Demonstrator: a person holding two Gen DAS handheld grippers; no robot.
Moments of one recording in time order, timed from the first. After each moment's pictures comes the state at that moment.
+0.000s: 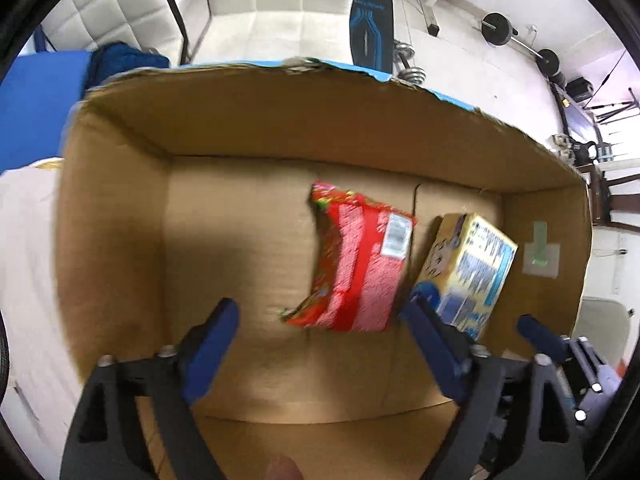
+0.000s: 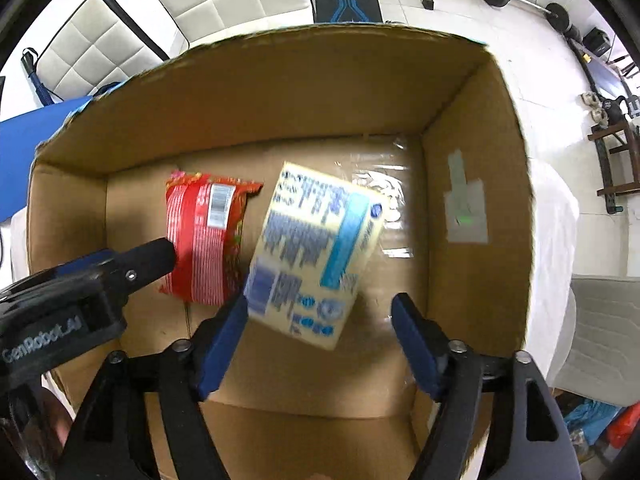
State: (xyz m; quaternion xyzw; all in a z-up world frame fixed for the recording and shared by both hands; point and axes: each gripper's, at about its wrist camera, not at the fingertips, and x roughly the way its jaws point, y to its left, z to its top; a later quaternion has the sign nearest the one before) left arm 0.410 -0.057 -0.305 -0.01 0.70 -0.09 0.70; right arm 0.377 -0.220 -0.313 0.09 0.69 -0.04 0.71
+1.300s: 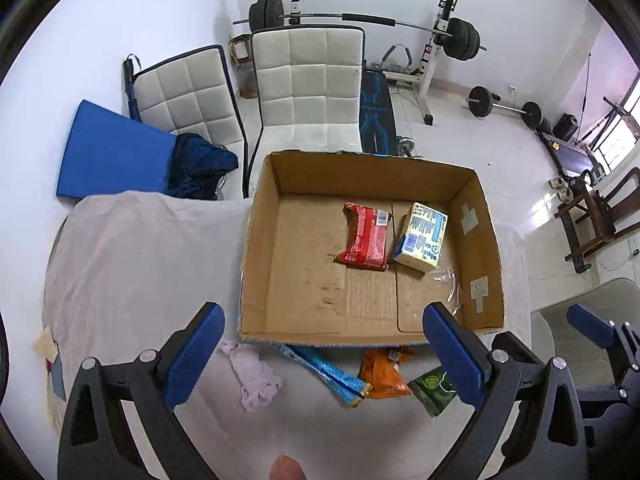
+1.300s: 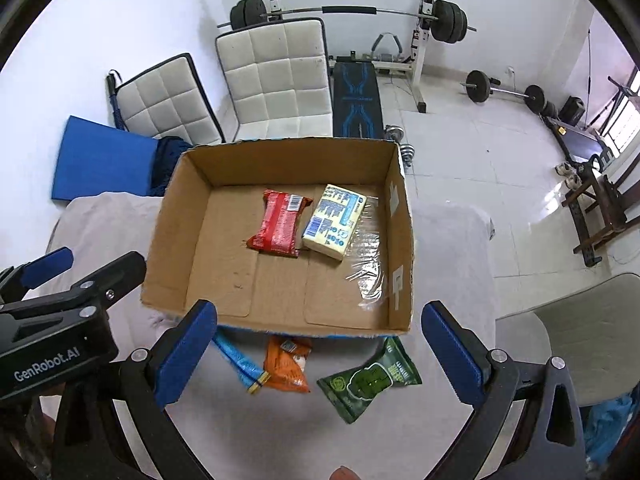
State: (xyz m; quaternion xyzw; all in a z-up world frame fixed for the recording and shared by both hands) left arm 0.241 -0.010 -0.120 0.02 0.55 -0.06 0.84; right arm 0.190 -0.181 -0.112 0.06 0.55 -0.02 0.84
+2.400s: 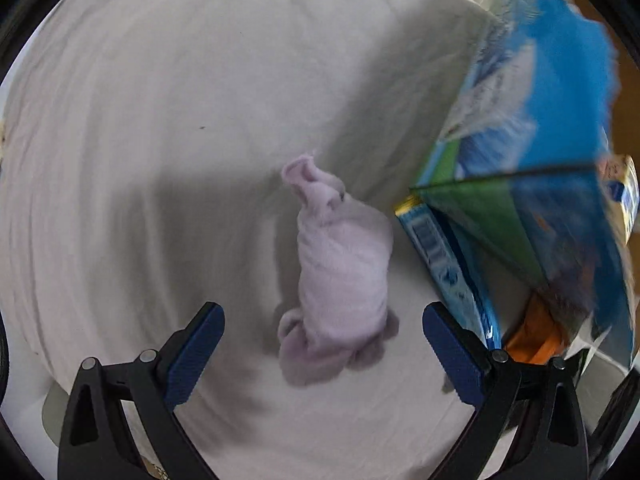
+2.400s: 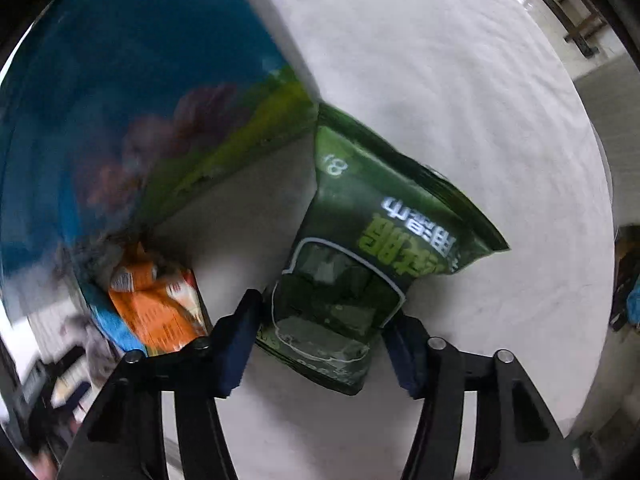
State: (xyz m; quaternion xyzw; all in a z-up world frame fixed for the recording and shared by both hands) left arm 0.228 0.103 -0.373 -0.15 0.73 0.10 0.66; right arm 0.144 -0.259 -0.376 0.26 0.72 -0.12 0.64
